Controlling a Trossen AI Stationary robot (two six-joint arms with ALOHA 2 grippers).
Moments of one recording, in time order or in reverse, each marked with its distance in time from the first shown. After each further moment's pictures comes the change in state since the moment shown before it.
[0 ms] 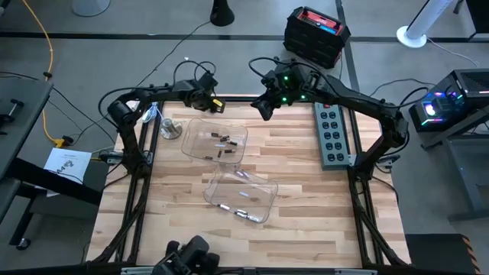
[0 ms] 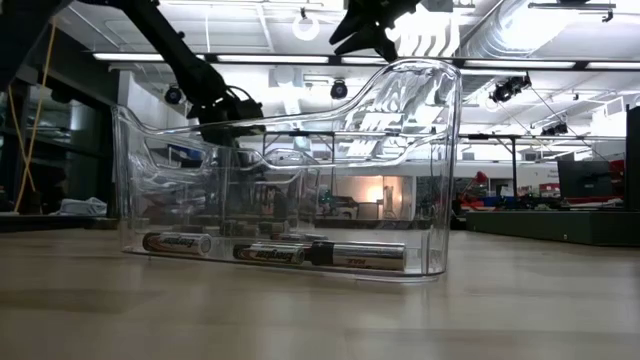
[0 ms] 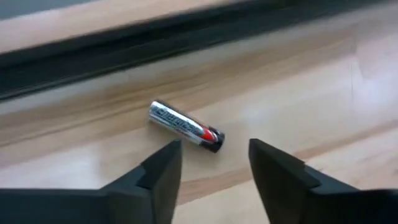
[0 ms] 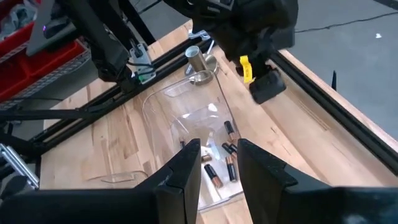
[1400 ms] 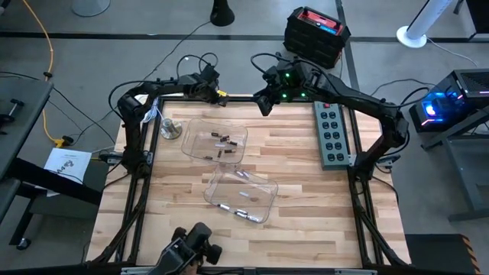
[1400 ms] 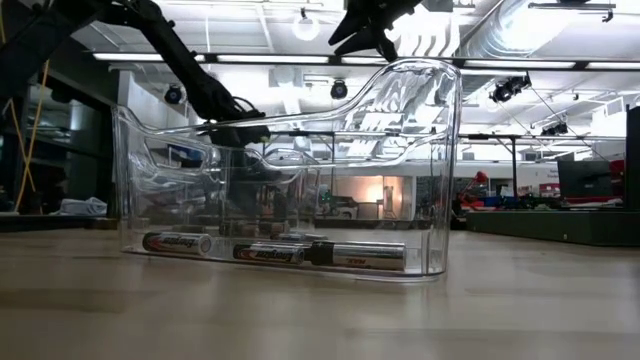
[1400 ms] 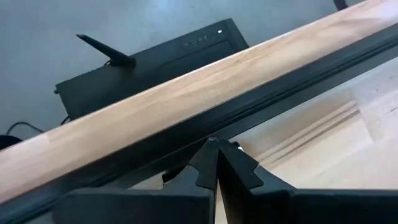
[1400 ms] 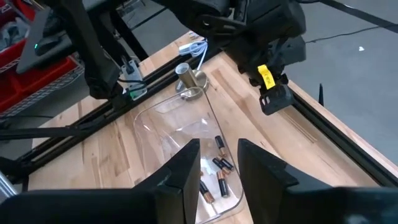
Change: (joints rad) left arm 0.067 0.162 0.119 0.093 0.022 0.200; right arm -0.012 0.000 0.000 0.040 0.037 0.005
